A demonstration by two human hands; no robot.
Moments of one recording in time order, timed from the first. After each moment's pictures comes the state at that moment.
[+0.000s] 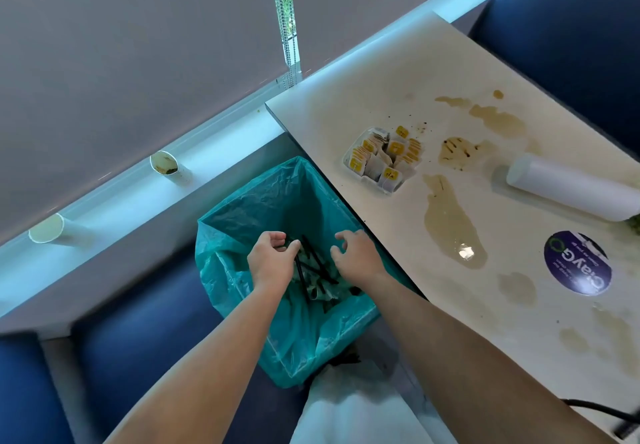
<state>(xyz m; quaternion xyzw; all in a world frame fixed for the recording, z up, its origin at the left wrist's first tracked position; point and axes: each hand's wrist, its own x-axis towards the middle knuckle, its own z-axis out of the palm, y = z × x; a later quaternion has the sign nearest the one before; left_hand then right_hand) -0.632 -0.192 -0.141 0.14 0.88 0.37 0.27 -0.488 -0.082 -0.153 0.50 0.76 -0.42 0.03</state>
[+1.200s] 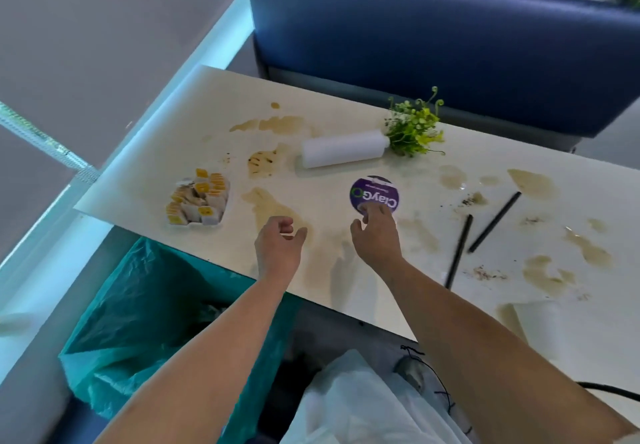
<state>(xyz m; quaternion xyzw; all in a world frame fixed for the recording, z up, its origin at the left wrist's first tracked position) -0.383 -0.052 -0.074 0.46 0.75 0.33 0.34 -0.188 -0.031 -0.074 0.72 0.57 -0.30 -0.25</state>
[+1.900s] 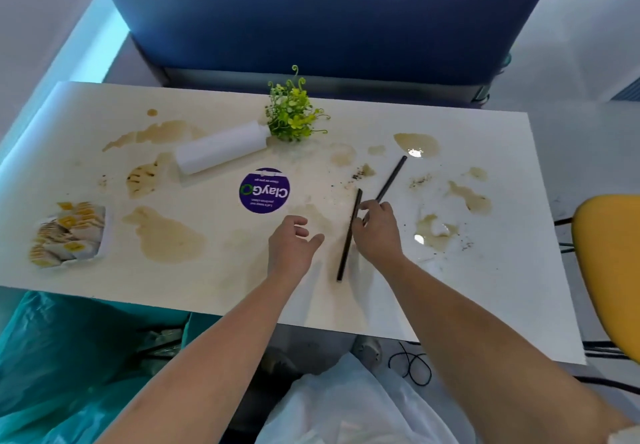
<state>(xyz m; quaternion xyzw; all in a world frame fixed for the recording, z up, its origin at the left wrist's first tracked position) -0.140 -0.070 -0.091 0.56 0.68 0.21 0.43 0.042 -0.088 -0.103 0.80 0.44 -0.30 -0.28</state>
